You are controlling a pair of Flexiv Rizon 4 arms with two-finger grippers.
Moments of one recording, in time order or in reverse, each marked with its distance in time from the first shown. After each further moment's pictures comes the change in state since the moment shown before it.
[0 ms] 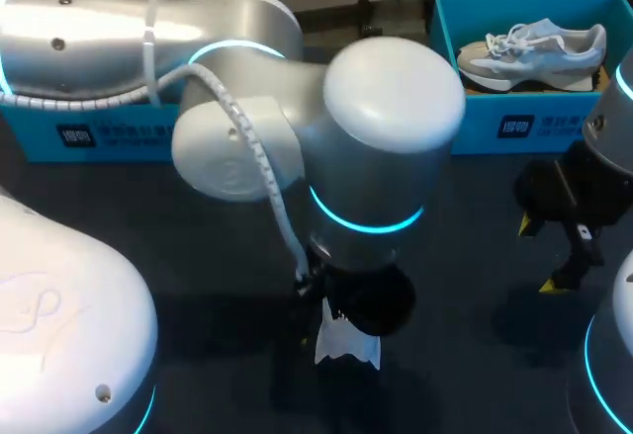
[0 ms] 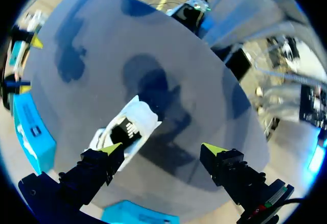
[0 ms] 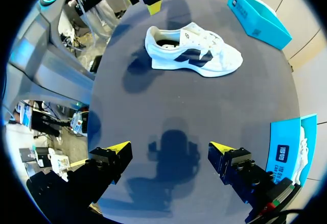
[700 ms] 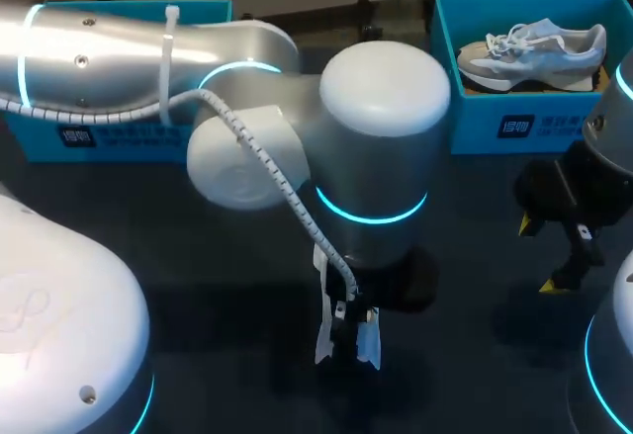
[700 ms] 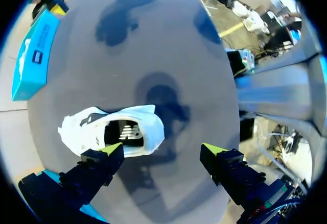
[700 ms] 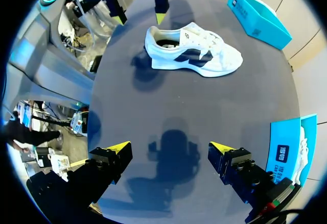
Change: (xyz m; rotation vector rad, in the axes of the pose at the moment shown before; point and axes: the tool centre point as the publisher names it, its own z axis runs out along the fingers) left arm -0.013 -0.027 0.028 0.134 0.042 -0.616; right arm 0.000 0.000 0.000 0.000 0.000 0.000
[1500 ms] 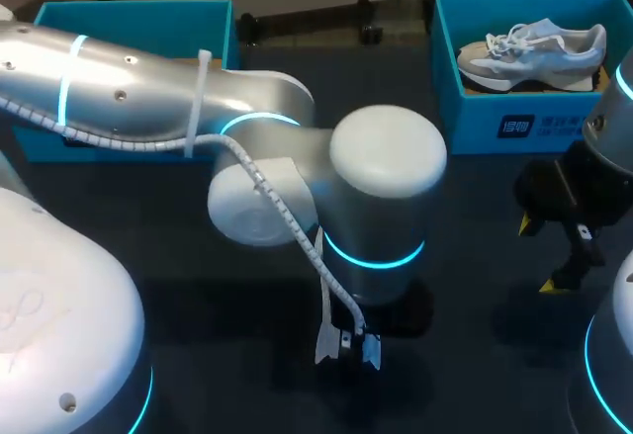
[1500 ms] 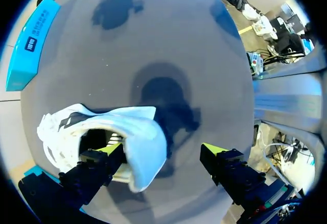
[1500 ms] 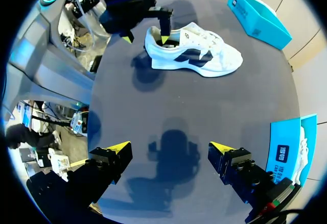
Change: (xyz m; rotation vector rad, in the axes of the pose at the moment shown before) left arm 0.002 -0.008 0.063 -0.023 0.002 -0.060; right arm 0.000 0.000 0.000 0.000 0.000 0.000
